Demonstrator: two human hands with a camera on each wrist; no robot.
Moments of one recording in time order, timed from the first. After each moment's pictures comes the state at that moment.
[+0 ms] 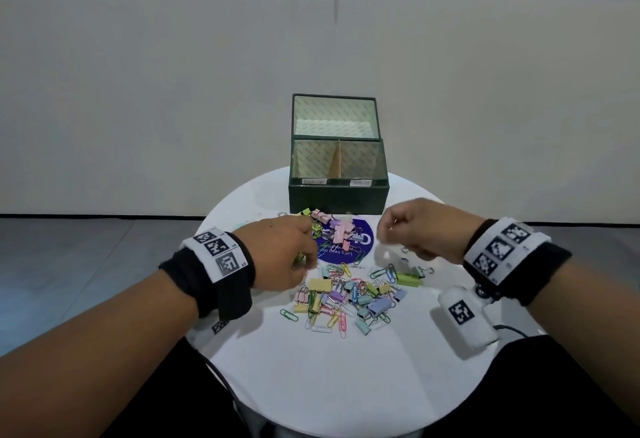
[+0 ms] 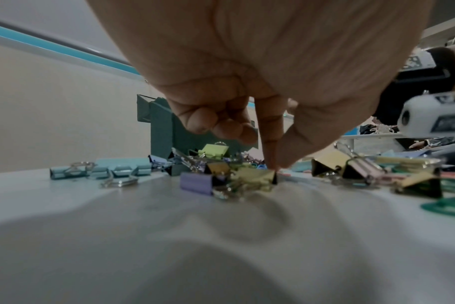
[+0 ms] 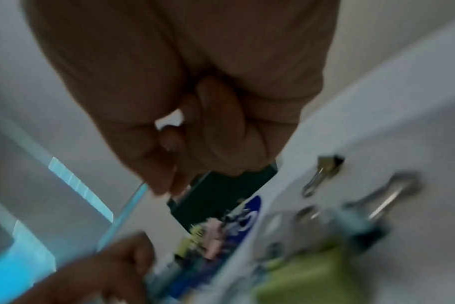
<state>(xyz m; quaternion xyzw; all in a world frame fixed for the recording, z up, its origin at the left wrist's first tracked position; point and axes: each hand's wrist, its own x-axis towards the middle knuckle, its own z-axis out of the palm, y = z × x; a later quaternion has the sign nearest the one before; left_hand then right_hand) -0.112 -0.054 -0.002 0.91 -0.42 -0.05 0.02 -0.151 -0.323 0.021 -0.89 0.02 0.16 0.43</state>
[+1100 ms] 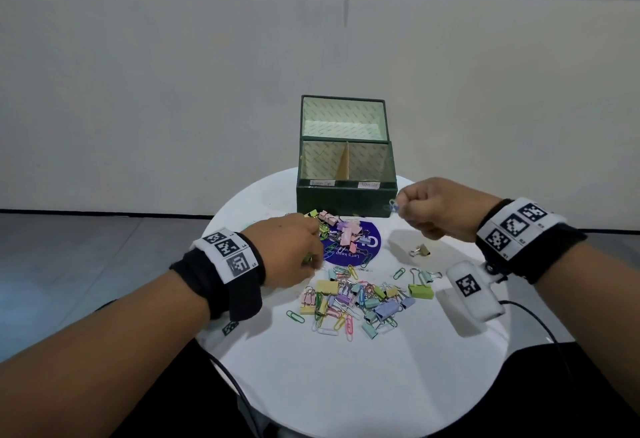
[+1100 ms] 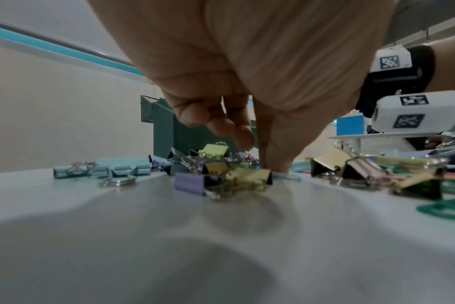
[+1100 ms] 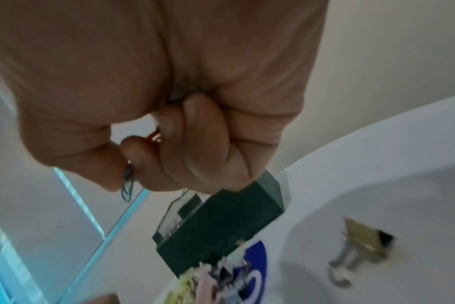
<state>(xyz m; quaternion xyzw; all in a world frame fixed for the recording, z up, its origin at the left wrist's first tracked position) -0.109 -0.058 -0.001 0.91 -0.41 -0.05 0.00 -0.127 -0.340 0.035 -0.86 -0.05 0.17 0.48</state>
